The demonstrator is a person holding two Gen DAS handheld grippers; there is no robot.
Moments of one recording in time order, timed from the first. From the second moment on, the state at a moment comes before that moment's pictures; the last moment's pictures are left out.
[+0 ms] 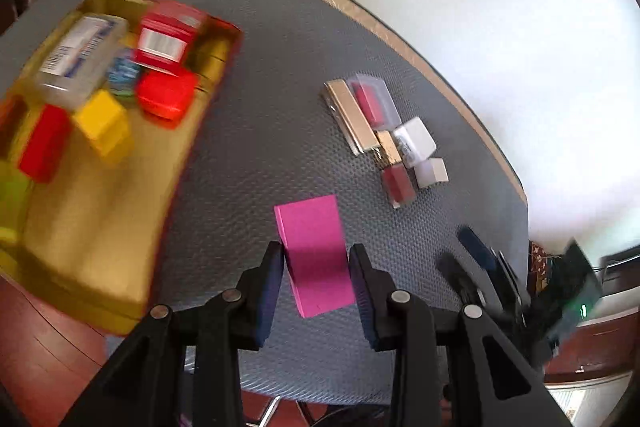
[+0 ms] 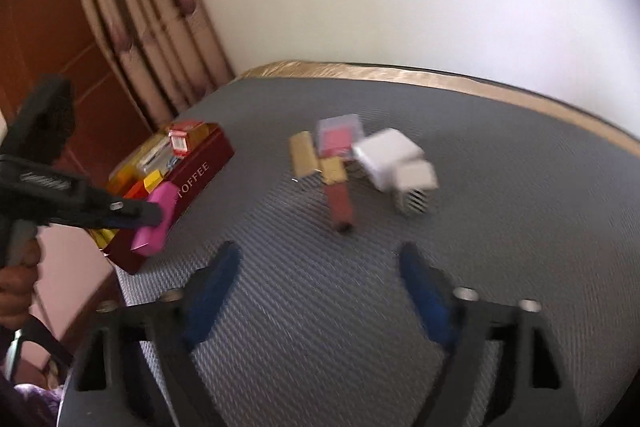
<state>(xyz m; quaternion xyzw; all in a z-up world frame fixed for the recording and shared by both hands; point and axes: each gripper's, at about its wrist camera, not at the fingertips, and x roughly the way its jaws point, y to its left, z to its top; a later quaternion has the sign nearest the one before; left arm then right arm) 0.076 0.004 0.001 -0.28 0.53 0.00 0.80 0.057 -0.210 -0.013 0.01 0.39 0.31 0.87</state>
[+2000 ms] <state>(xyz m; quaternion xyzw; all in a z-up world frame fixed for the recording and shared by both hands) -0.039 0.134 0.022 -0.12 0.43 0.21 0.87 0.109 0.017 -0.001 0.10 0.54 0.36 0.75</state>
